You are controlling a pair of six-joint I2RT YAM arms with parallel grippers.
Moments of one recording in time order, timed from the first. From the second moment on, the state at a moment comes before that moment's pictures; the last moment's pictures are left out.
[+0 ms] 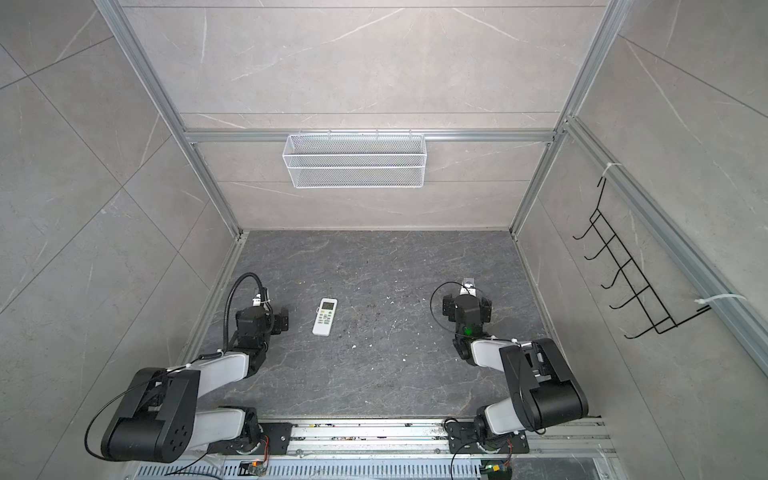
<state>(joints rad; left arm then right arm) -0.10 1.31 0.29 0.53 -0.32 0.05 0.17 1.47 0.38 0.66 0.39 0.04</state>
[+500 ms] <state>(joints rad) 0.00 1.51 0.32 0.79 -0.24 -0.01 0.14 1.52 0.34 0.81 0.28 0.04</state>
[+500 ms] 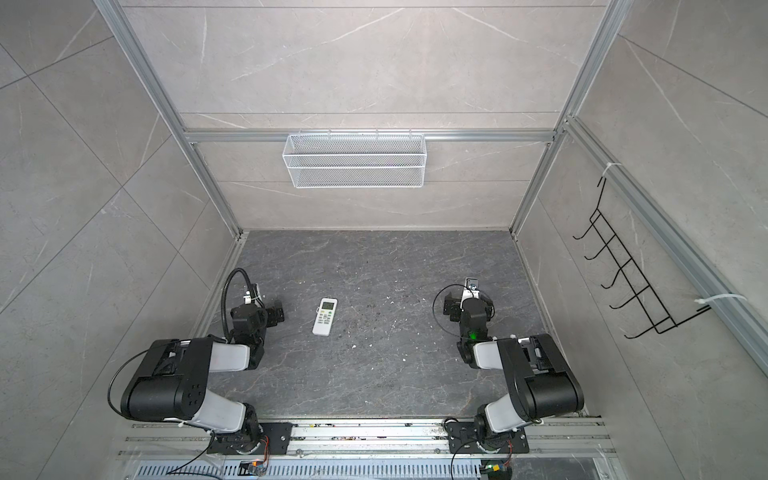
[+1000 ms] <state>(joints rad) 0.00 1.51 0.33 0.76 -0.23 -0.02 0.14 1.52 0.34 0.81 0.28 0.03</state>
